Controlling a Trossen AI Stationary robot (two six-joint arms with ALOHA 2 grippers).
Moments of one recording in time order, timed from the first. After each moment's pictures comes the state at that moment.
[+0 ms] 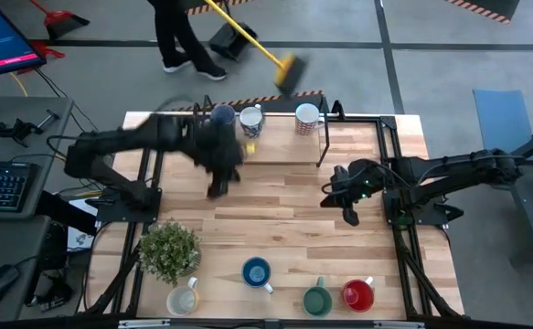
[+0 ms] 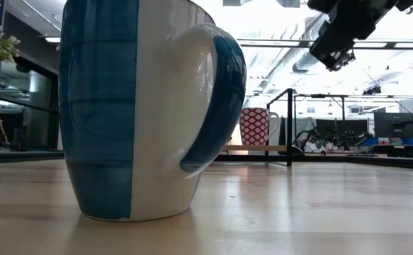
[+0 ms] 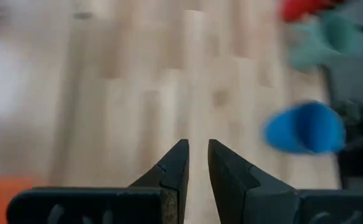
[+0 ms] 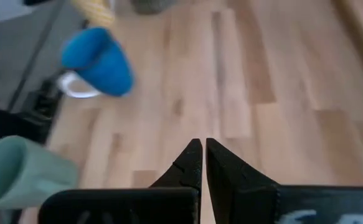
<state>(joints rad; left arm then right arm) 0.09 1.44 1.57 -1.09 0.17 -0.01 0.05 0.97 0.74 -0.44 -0.17 0.20</state>
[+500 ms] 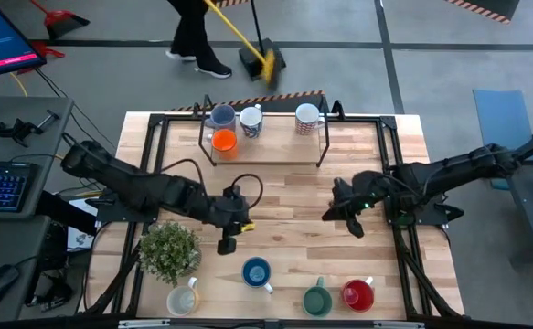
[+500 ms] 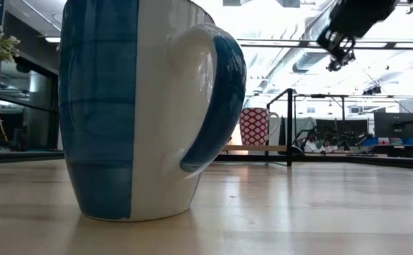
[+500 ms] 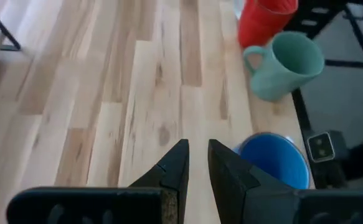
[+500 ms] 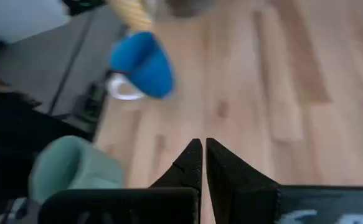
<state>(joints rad) -0.35 1.44 1.24 -0.55 -0.17 -0.33 0.21 0.97 0.74 -0.39 -0.15 0.33</state>
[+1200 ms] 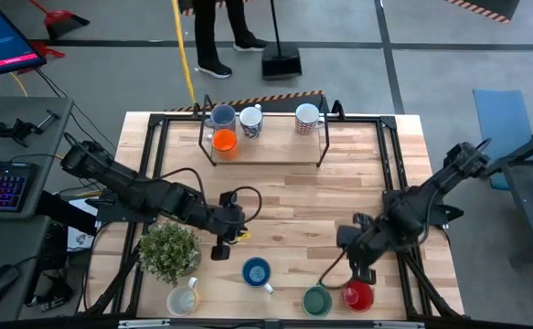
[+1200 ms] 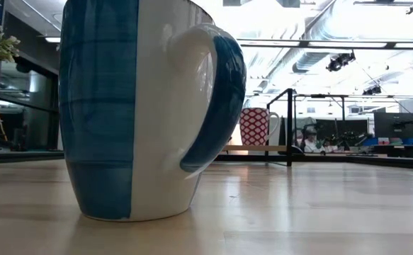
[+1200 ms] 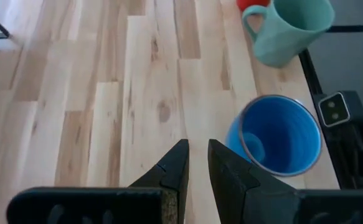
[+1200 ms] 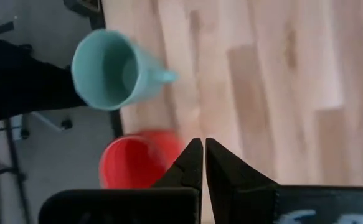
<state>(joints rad) -0.40 1.44 1.19 -0.58 -0.19 -0.28 0.68 1.40 1.34 -1.11 -0.01 0.88</state>
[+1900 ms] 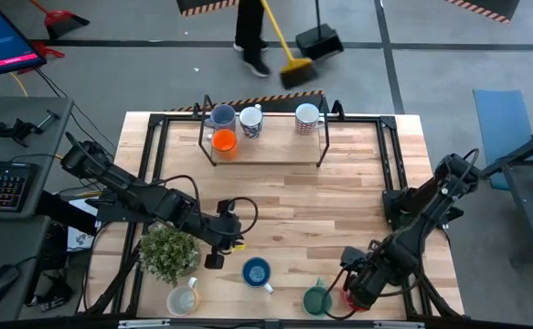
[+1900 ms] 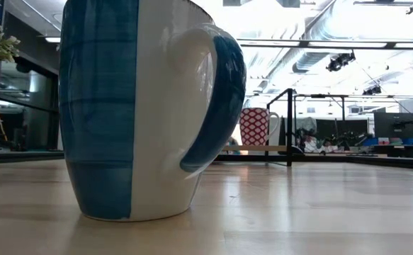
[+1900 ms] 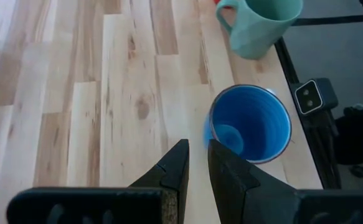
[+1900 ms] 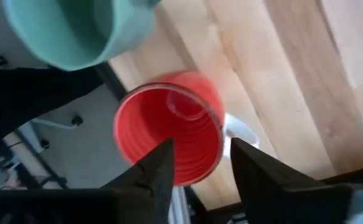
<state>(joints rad) -0.47 1.44 1.19 -0.58 -0.19 -0.29 0.84 1.58 1.34 -1.11 -0.10 1.37</state>
